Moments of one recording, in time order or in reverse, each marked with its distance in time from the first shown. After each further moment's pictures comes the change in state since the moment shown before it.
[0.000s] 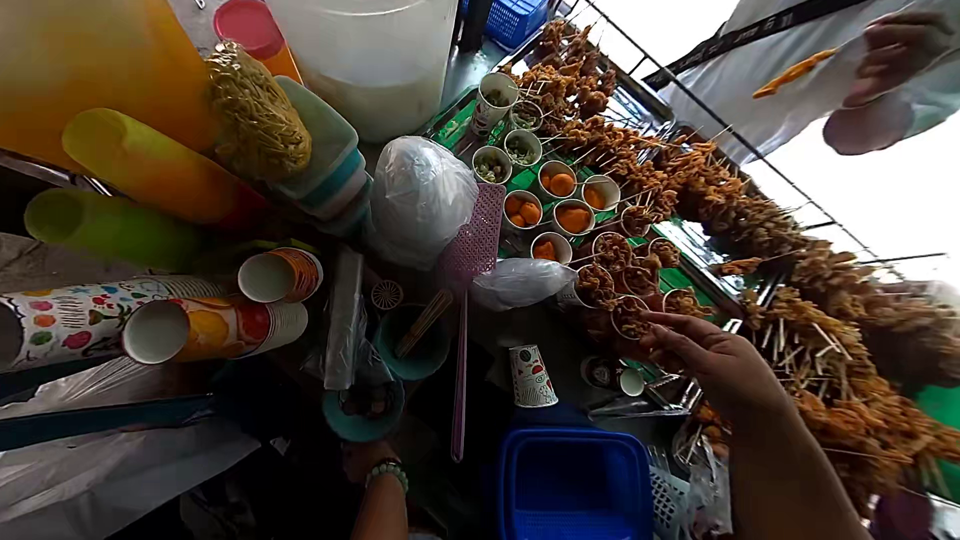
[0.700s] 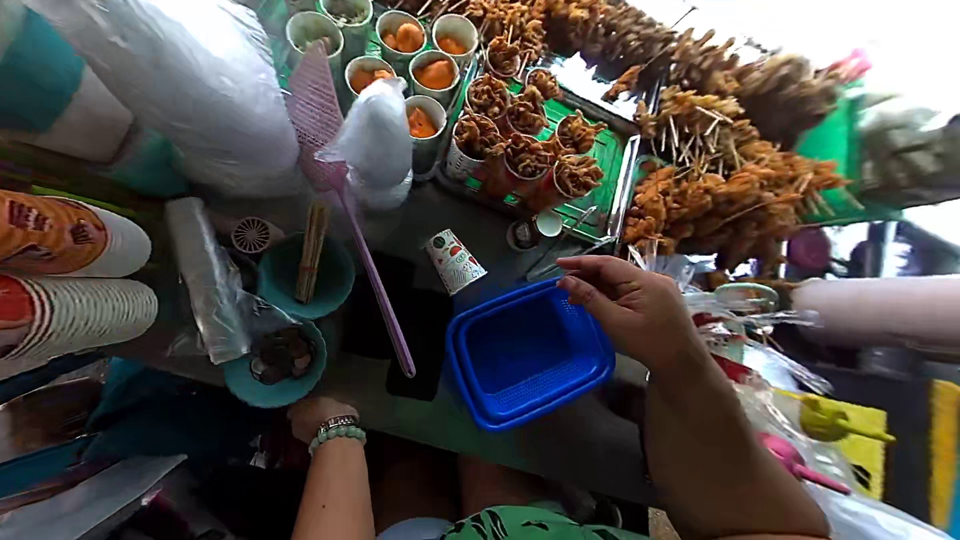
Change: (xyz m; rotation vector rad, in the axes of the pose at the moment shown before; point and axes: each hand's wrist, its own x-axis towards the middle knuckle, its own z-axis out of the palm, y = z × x) left_hand 0.109 -0.082 0.056 0.691 0.104 0.615; right_hand -0.154 0.084 0.034 -0.266 0.204 -0.333
